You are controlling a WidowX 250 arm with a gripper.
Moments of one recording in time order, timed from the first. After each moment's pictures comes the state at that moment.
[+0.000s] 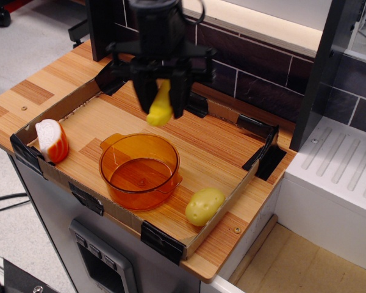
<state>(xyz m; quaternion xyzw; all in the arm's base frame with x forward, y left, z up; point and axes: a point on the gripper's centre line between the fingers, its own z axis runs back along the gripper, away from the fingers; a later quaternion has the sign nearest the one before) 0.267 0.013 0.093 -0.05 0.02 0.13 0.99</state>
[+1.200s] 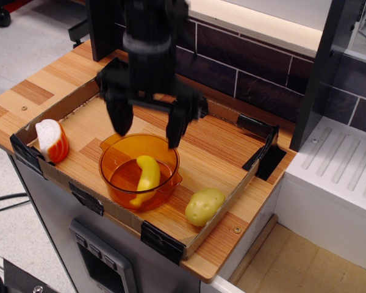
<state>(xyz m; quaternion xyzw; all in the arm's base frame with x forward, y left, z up) 0.253 0.017 0.080 0.01 0.00 0.10 0.99</state>
